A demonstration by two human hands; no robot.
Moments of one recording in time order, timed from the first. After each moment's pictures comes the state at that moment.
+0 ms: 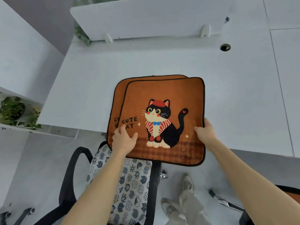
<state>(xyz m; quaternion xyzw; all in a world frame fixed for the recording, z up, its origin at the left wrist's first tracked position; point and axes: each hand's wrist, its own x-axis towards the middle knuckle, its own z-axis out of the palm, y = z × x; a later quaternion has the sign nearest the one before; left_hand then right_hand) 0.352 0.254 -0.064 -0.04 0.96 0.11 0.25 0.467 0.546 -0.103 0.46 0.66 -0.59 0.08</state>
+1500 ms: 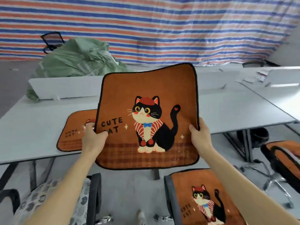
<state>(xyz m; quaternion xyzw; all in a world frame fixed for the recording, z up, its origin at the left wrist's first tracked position) 0.635 0.302 0.188 0.12 0.82 0.55 0.12 0.866 0.553 0.184 0.42 0.68 -0.51 -0.32</state>
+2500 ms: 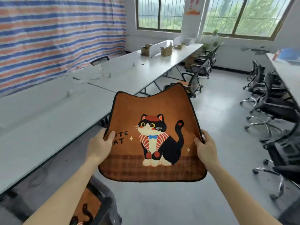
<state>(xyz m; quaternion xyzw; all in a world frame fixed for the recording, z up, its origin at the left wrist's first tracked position) 1.303 0.767 0.210 0.59 0.69 0.35 0.26 1.668 0.735 0.194 0.68 0.43 -0.33 -0.50</state>
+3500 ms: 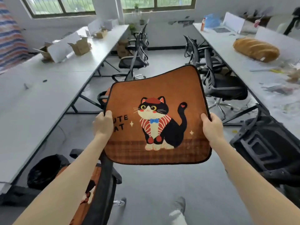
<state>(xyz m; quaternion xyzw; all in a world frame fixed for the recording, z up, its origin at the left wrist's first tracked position) 1.883 1.431 0.190 0.61 0.61 0.35 0.38 2.177 1.239 0.154 0.78 0.20 -0.20 -0.56</state>
